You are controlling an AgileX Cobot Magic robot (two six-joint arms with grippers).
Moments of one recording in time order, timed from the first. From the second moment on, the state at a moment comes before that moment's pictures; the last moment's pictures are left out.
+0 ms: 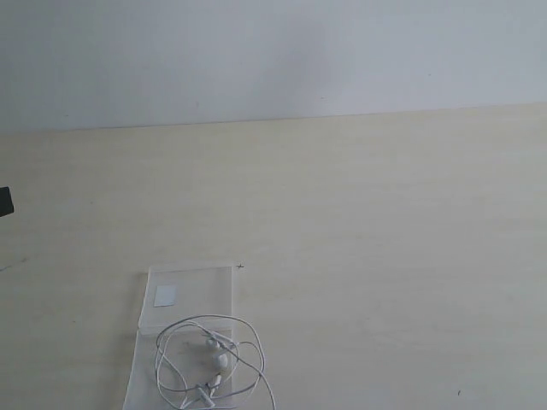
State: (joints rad) left arm -0.08 1.02 -0.43 1.74 0.05 -1.97; right arm 0.06 0.01 0.00 0.08 0.27 -0.01
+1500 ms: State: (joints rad) left arm 0.17 0.01 -0.03 1.65 -0.26 -2.04; right arm 0.06 0.01 0.00 0.08 0.27 -0.01
